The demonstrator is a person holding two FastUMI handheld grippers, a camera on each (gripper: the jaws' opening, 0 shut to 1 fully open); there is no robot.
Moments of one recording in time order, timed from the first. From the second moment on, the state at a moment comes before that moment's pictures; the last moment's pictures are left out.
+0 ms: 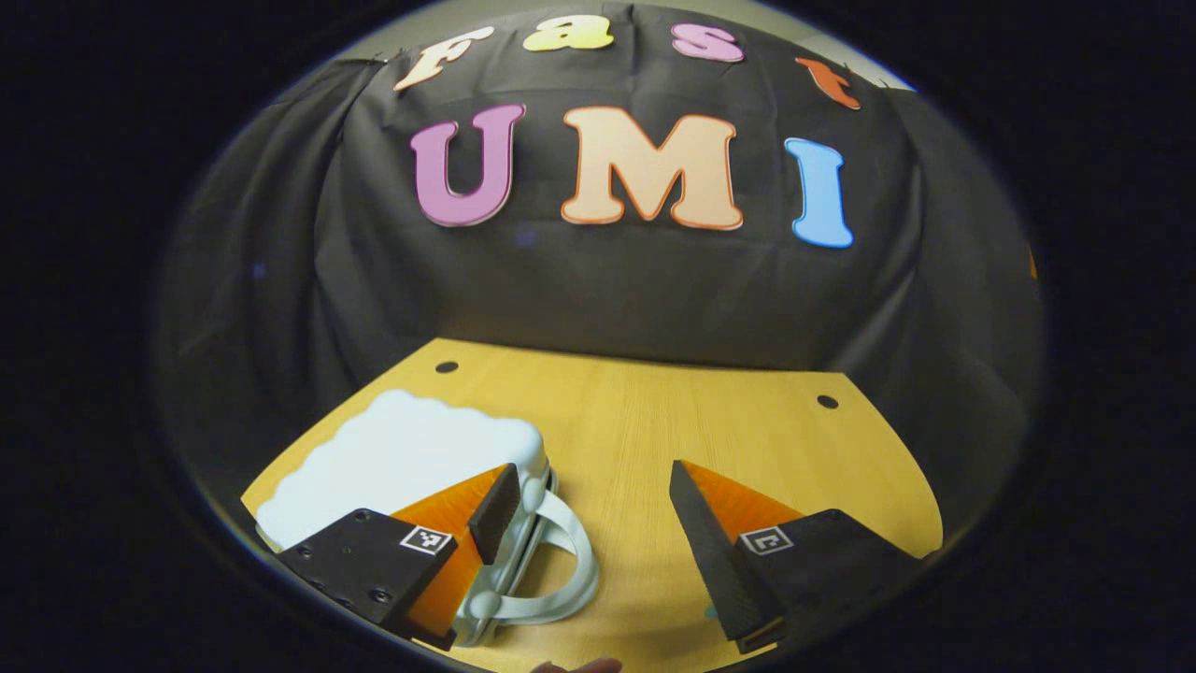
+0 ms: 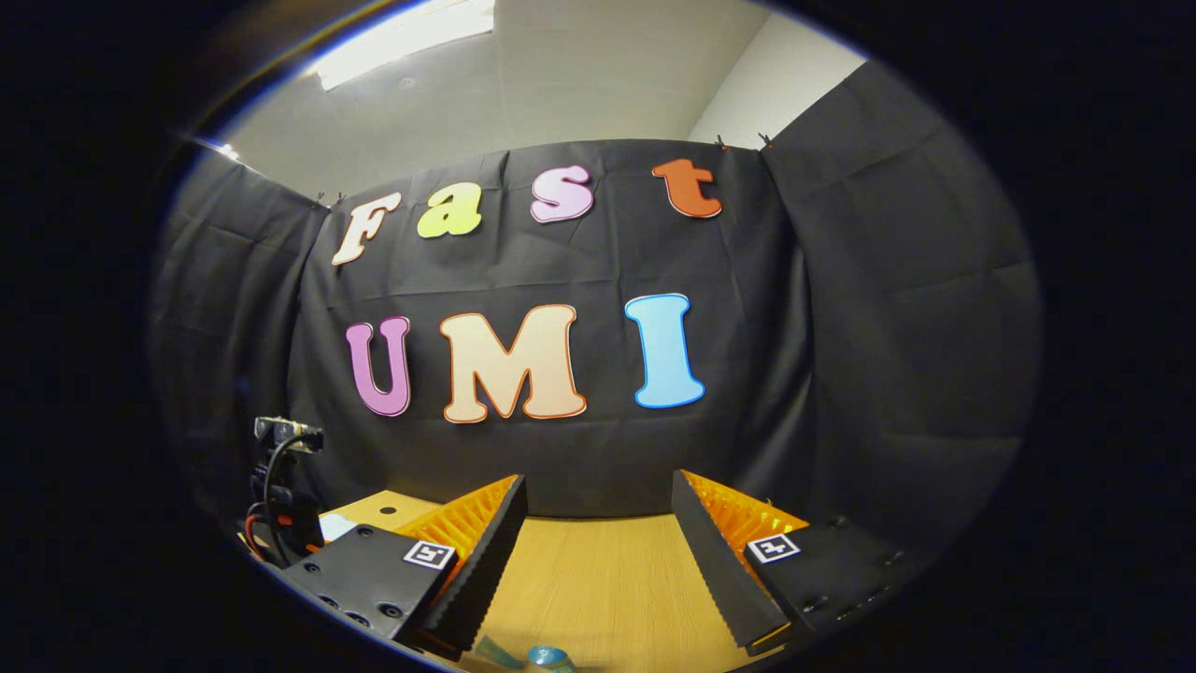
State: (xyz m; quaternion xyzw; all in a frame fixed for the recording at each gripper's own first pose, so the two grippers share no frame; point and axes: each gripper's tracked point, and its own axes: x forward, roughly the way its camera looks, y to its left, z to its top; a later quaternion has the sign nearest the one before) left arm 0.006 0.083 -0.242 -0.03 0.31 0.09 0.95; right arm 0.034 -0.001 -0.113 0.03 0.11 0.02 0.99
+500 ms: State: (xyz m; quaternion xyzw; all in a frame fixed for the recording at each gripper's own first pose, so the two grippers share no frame) left arm -0.016 0.086 -0.322 -0.03 0.44 0.10 0.89; right arm 0.034 -0.013 -0.131 0.02 0.14 0.00 0.99
